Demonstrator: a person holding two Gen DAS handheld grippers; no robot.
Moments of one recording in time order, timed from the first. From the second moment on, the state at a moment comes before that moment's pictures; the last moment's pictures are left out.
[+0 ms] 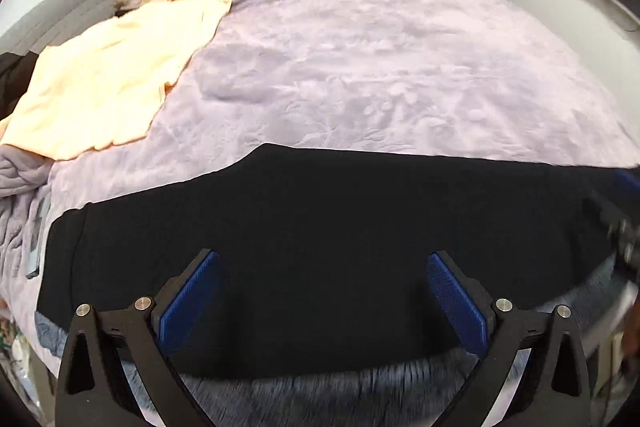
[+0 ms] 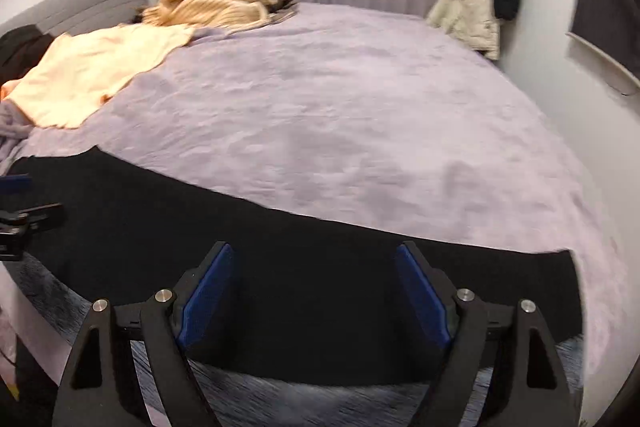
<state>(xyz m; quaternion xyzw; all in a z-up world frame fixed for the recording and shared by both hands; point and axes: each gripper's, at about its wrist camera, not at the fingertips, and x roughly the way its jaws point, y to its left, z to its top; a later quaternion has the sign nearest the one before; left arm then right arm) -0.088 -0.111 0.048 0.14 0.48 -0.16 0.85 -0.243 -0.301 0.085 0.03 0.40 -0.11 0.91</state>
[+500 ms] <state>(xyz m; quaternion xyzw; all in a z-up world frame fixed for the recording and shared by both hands) -0.061 -0.062 0.026 0.10 0.50 -0.15 0.85 -0.303 -0.449 0.072 0.04 0.44 -0.31 0.84</state>
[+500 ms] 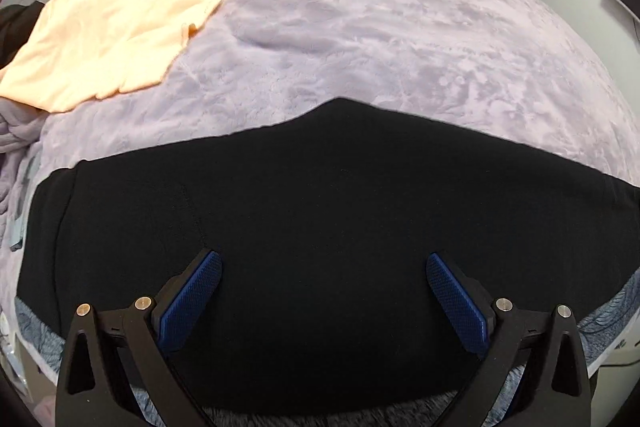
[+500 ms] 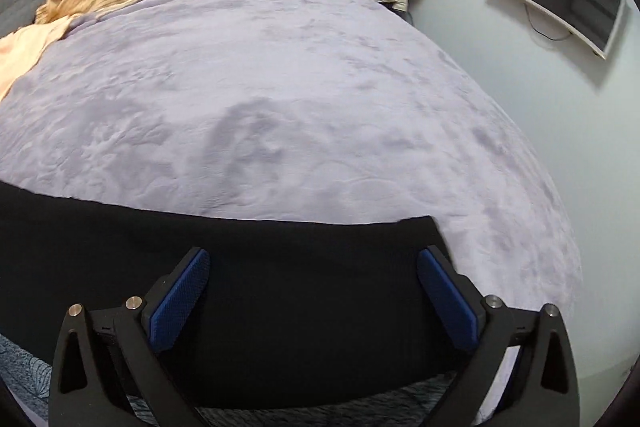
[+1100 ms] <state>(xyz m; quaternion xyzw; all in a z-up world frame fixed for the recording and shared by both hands) -0.068 0.150 0.019 -0.01 0.49 -0.02 0.87 -0.255 -0.326 0.048 0.02 0.45 -0.17 0.88</state>
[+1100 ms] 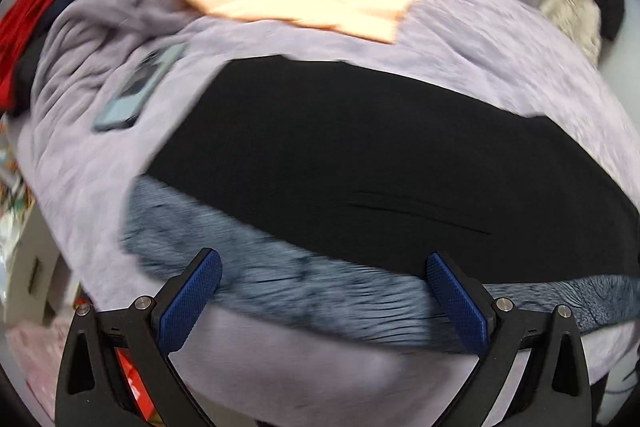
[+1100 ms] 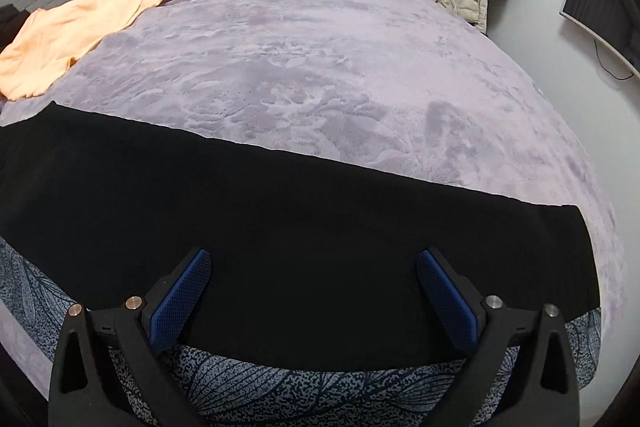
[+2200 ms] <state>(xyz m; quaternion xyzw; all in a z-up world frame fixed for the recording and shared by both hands) 0.060 0.108 0.021 0.11 0.51 0.09 0.85 -0.027 -0.018 0.052 -0.12 0.49 0.02 0.86</state>
